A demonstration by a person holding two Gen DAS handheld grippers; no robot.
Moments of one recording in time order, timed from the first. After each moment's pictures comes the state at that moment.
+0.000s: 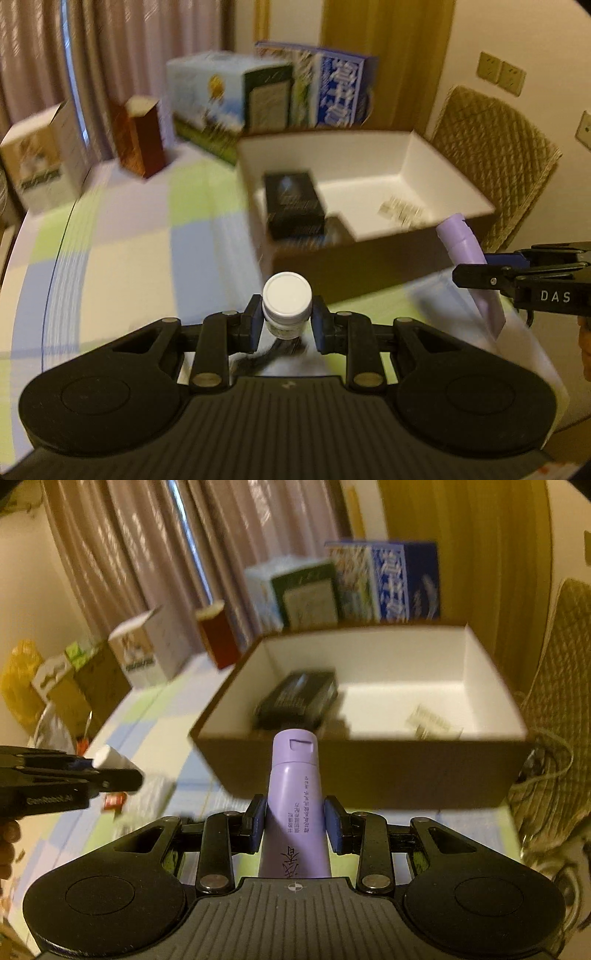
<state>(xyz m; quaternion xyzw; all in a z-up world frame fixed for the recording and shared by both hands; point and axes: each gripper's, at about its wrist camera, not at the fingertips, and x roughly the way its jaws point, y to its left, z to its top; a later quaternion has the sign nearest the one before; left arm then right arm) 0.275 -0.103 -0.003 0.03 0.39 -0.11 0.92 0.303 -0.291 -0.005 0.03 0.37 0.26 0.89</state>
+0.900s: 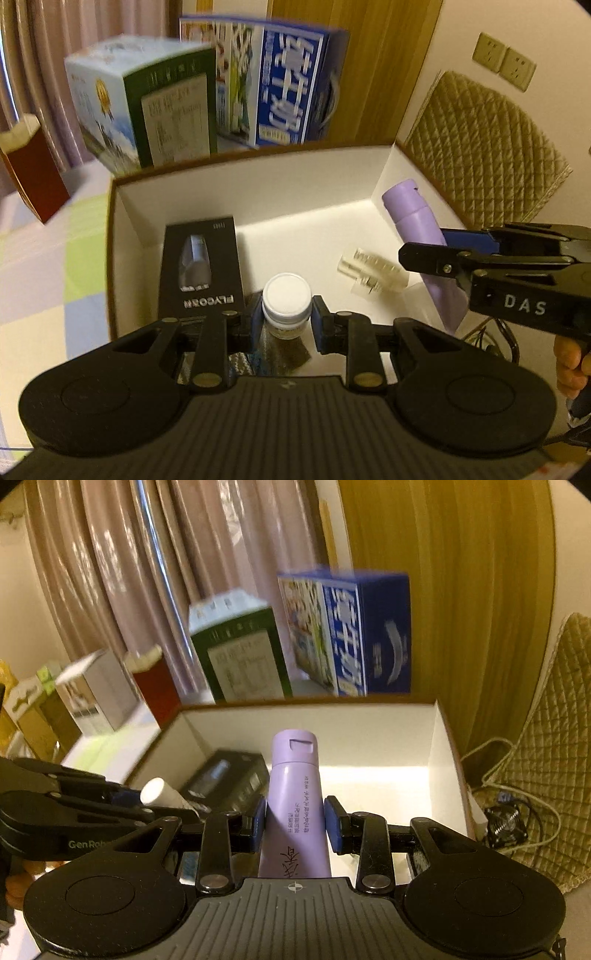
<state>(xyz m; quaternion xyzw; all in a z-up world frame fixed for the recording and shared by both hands) 0.435 -0.200 -0.030 0.02 0.45 -0.16 0.88 0.455 -0.315 -0.013 0.00 0.37 0.25 0.89</state>
